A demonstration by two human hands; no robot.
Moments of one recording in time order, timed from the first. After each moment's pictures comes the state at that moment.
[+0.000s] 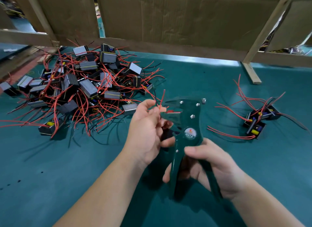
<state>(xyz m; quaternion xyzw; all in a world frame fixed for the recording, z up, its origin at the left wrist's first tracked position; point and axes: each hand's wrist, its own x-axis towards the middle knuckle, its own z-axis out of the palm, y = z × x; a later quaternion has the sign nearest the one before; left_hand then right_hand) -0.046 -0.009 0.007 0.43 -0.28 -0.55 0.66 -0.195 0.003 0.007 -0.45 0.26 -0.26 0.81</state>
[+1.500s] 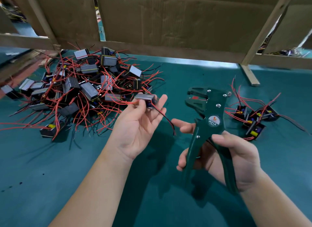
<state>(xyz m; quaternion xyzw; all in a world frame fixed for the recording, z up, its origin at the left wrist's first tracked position) -0.020 -0.018 0.014 0.27 -0.19 -0.65 0.69 -0.214 -0.008 0.016 -0.41 0.19 -0.33 0.83</state>
